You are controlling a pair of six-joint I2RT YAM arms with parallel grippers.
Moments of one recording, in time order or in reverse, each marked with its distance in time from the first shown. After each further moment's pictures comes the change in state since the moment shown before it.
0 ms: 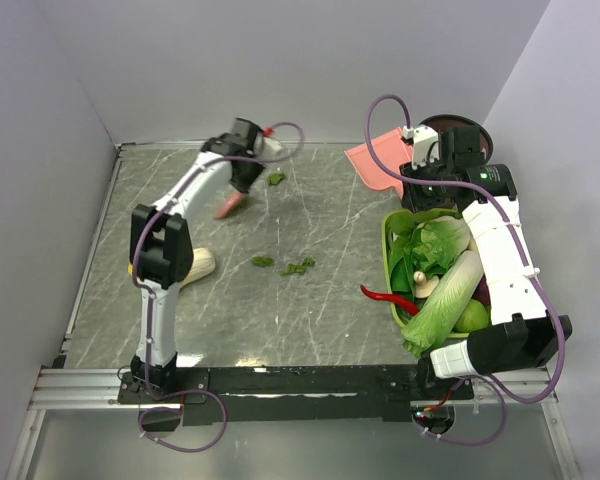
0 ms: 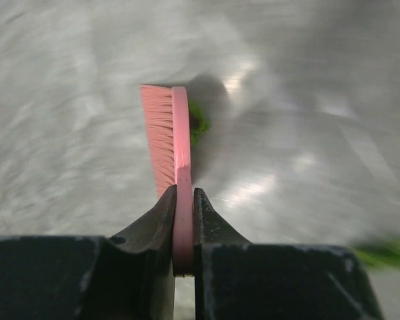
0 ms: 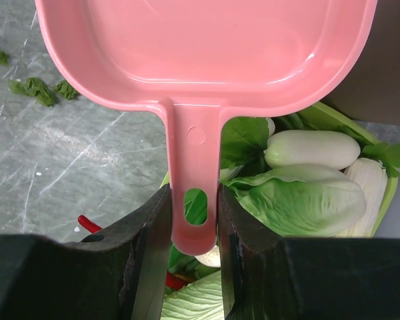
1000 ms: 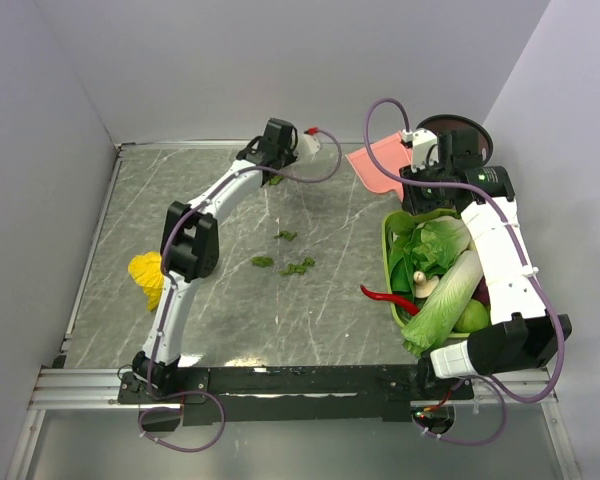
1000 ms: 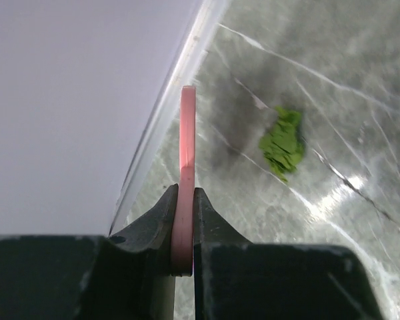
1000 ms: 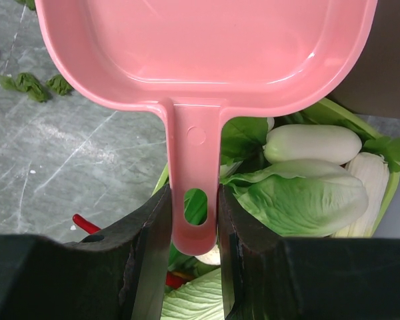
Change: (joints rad) left arm -0.148 0.193 0.175 0.425 -0.174 0.435; right arm 0.000 -0.003 -0.027 0.008 0.016 -0.001
